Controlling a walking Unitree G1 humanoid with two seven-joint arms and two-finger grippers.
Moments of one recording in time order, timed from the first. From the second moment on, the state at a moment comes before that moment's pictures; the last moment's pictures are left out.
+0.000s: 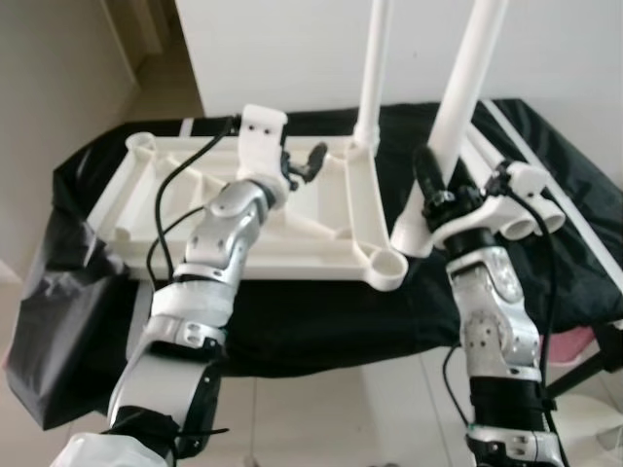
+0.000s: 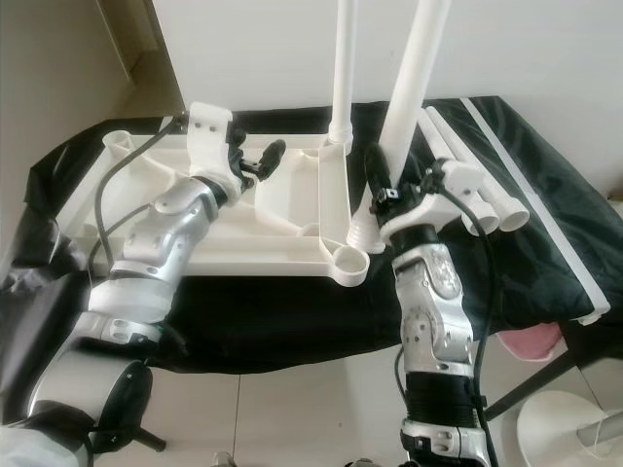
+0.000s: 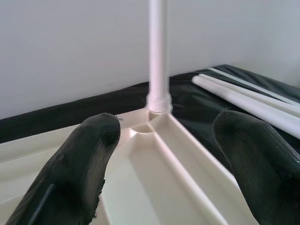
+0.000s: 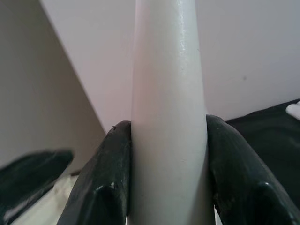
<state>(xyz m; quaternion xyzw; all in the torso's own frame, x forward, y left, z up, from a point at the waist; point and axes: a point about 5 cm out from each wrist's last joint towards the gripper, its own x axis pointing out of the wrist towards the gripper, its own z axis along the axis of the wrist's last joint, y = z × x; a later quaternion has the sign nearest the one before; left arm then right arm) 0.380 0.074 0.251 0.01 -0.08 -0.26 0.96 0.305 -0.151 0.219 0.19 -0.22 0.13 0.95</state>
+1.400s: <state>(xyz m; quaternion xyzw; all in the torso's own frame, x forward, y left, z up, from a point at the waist) 0.375 0.009 0.303 -0.02 -0.08 -0.42 0.91 0.326 -0.130 0.221 0.05 -0.19 0.16 0.97</state>
